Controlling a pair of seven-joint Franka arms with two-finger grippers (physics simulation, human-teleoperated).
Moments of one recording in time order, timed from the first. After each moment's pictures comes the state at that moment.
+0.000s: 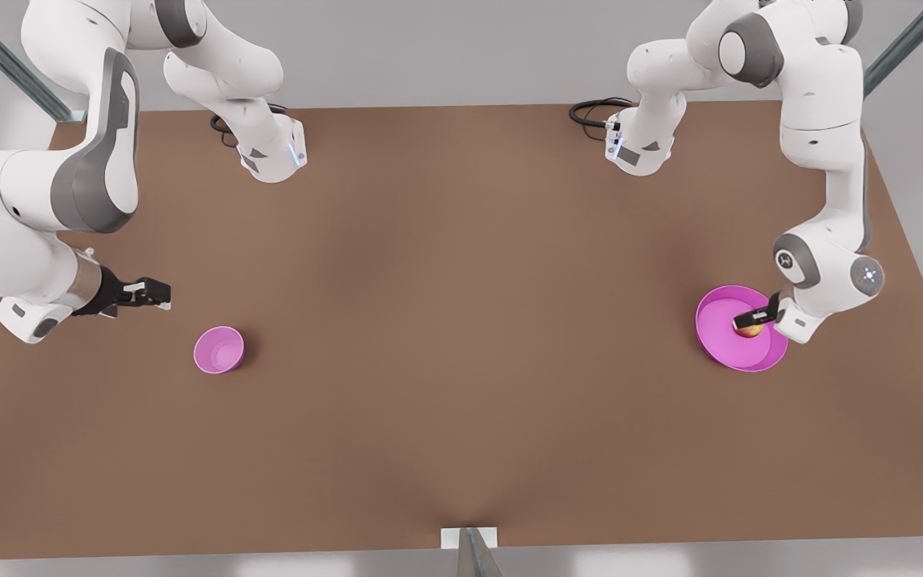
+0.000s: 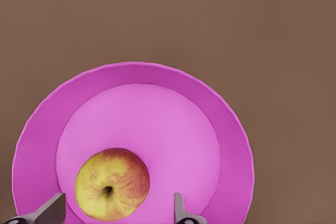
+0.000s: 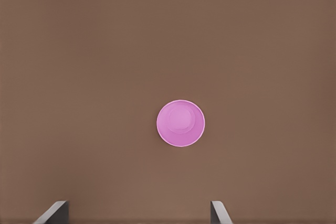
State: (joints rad) left arm 0.05 0.43 0.26 -2.08 -0.22 2.39 0.25; right arm 0.00 0.26 -0.03 -1.35 0.02 1.48 -0.15
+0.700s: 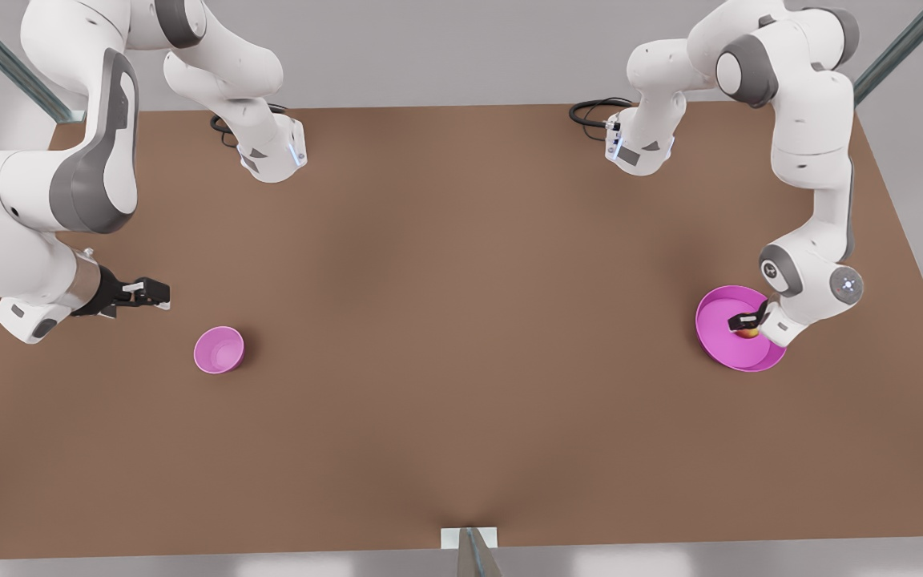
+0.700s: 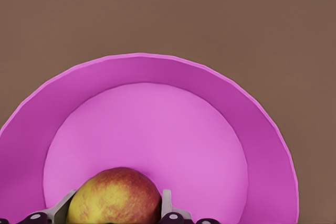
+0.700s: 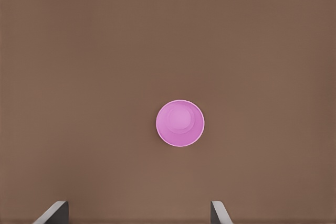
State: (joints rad) left arm 0.05 0.52 0.26 -2.08 -0.22 2.49 0.40; right arm 0.00 0.26 -0.03 -1.35 0.02 1.48 -0.16
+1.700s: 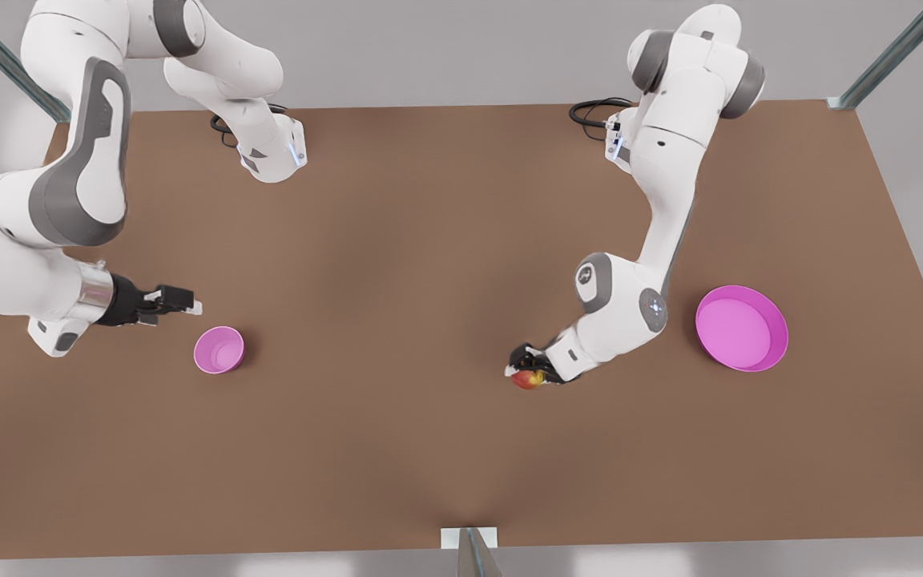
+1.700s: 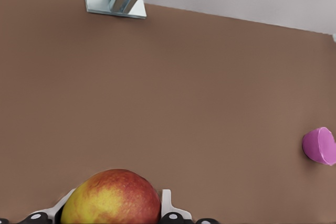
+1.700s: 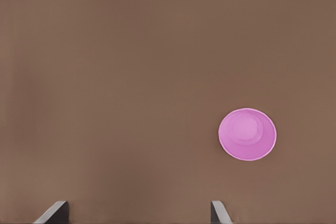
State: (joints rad) left arm -0.41 0.68 -0.07 -1.47 -0.80 2.43 0.22; right arm -0.02 0.31 -0.03 -1.35 0.32 1.48 -0.16
